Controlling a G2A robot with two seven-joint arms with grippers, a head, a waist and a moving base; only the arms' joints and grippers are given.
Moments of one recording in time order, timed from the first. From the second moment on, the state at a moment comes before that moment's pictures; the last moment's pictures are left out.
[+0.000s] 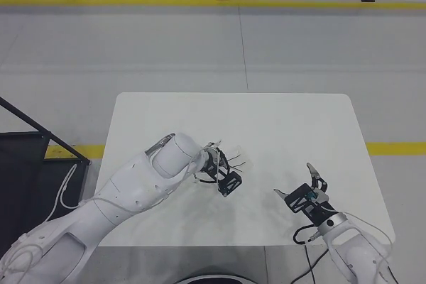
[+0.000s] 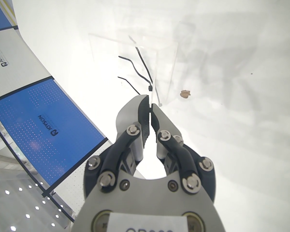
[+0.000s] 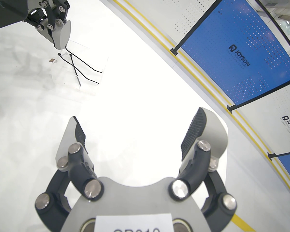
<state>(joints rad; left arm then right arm) 0.55 -1.18 -0.57 -1.38 2.58 -0.93 0.33 -1.67 -1.13 1.52 -1.99 -1.75 -0.33 0.04</state>
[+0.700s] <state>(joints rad) 0.67 -1.09 -0.72 -1.62 2.65 -0.86 0.33 -1.68 -1.13 1.51 -2.01 -1.75 -0.31 0.00</state>
